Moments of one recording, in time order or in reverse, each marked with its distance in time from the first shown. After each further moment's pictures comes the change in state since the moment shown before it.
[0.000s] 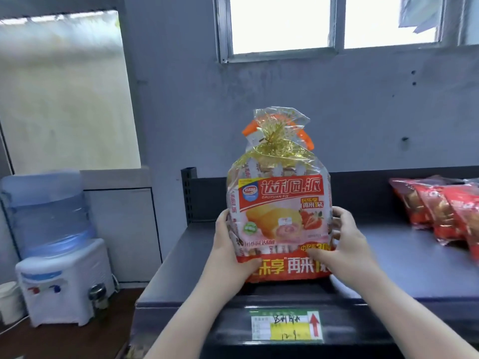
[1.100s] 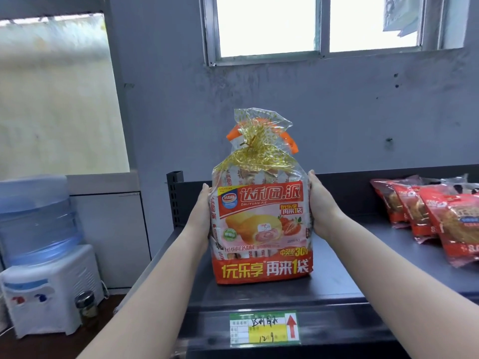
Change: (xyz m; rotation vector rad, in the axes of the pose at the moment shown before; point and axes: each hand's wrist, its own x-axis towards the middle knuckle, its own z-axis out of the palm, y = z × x) left_hand 0.073 0.029 -0.008 -0.572 -0.015 -0.204; right_hand 0.092 -0.011 -0.006 0.694 -0.187 0.237
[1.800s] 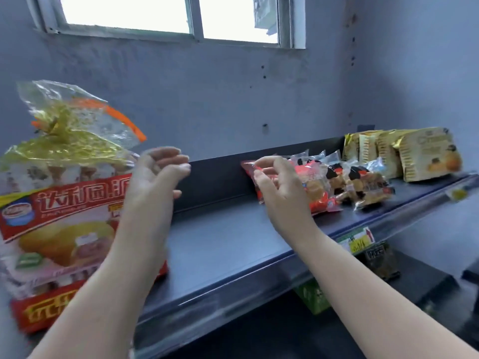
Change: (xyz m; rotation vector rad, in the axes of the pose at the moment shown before) left_hand -0.048 0.002 0.181 0.061 -0.085 0.395; right_hand -0.108 -0.034 -0.131 -0.803 0.554 -0.667
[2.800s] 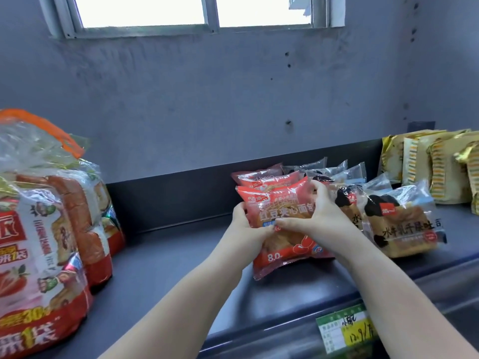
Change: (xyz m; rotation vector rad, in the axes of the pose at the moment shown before) left_hand 0.047 -0.124 0.181 0.133 -0.232 -0.517; right_hand 0.080 0.142 -0.086 0.051 -0.397 0.474
